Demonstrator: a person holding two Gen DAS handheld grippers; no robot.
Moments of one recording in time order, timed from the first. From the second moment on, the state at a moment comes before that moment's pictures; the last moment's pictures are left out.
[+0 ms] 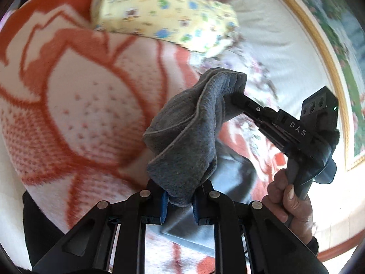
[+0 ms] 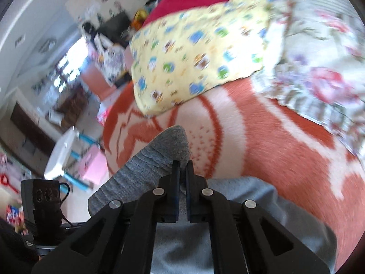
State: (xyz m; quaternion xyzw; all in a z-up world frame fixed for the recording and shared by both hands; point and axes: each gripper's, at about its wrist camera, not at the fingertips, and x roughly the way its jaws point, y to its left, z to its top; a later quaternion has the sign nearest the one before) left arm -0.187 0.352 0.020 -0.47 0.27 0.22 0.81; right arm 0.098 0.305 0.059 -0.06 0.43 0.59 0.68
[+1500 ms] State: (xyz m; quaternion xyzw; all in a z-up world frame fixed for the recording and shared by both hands) left arm 0.005 0.062 0.039 -0.27 0.43 -0.03 0.86; right arm 0.124 -0.087 0.046 0.20 0.37 0.39 0.81
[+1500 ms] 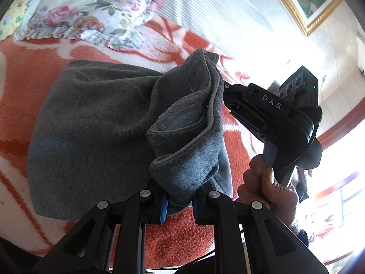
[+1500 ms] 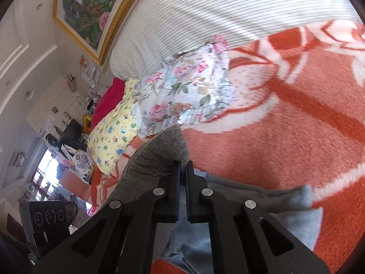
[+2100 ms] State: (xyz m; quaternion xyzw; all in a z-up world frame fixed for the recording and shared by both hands) left arm 0.040 0.012 0.024 -0.21 0.46 -0.05 0.86; right arm 0.131 -0.149 0.019 0.25 0.37 0.36 0.82
